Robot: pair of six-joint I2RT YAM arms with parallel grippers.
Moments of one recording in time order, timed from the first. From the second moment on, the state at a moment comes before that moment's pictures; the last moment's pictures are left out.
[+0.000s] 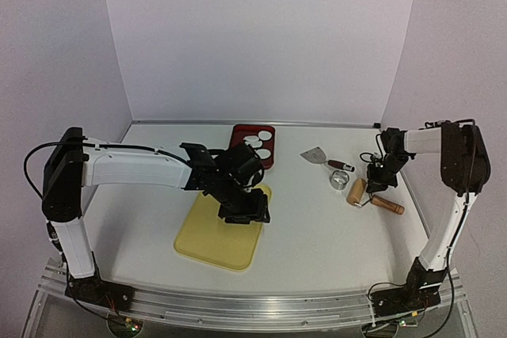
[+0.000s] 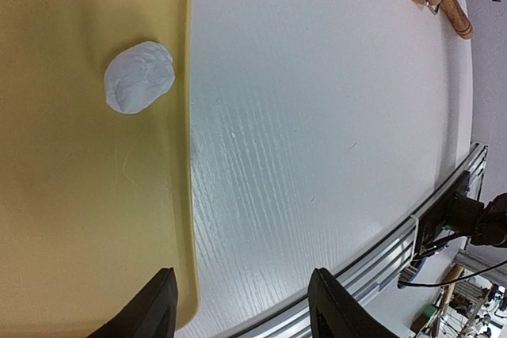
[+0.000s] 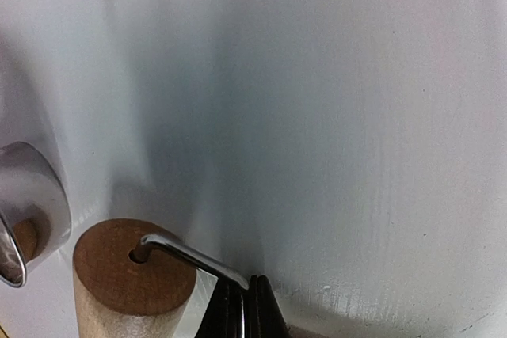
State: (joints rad) left arm -1.08 1.86 1.41 -0.59 0.18 -0.91; right arm -0.02 1.95 1.25 -0.68 -0.14 0.12
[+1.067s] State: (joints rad) left arm -1.03 2.13 2.04 -0.43 0.41 -0.74; right arm 0.35 1.46 1.37 -0.72 -0.37 0.37
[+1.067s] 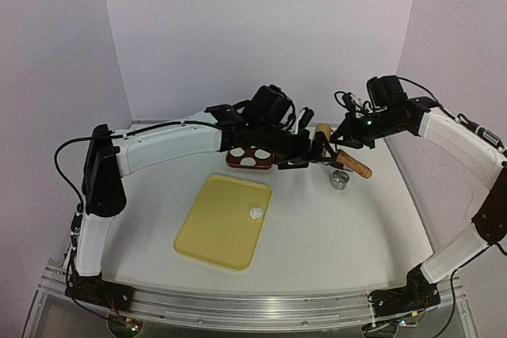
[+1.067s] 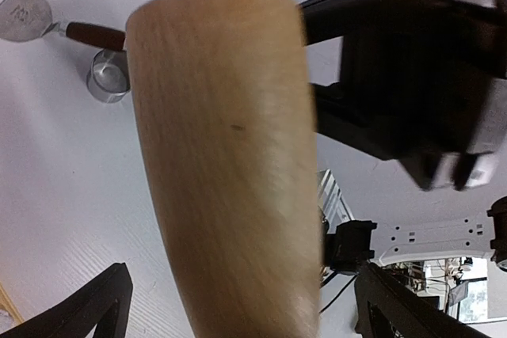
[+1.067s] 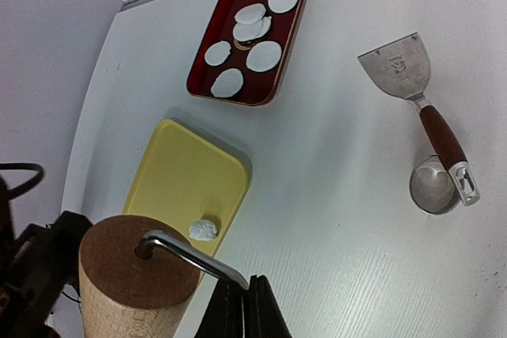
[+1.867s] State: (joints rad) left arm -0.96 2.16 1.88 -0.22 0.55 -0.88; right arm 0.45 1.56 1.41 -0.71 -0.42 0.38
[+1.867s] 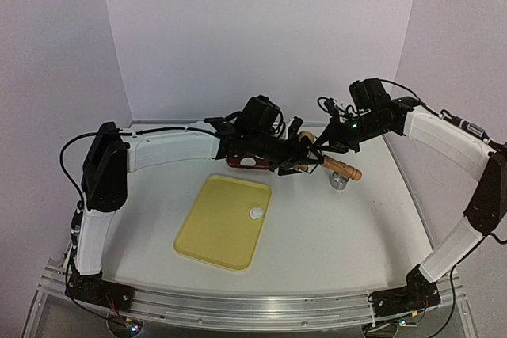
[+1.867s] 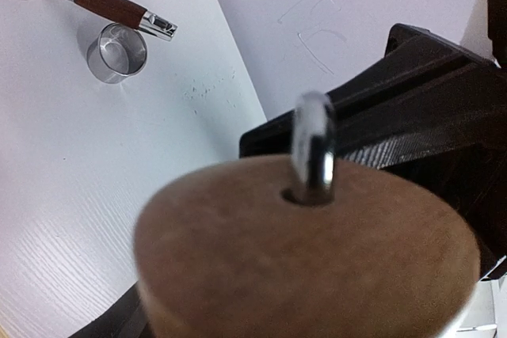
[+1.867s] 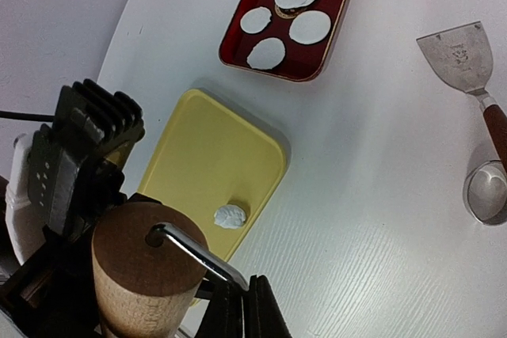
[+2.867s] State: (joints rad) left arm -0.86 1.95 1.58 0.06 0.52 -0.97; right arm 0.18 1.58 1.22 -0.41 -0.79 0.52
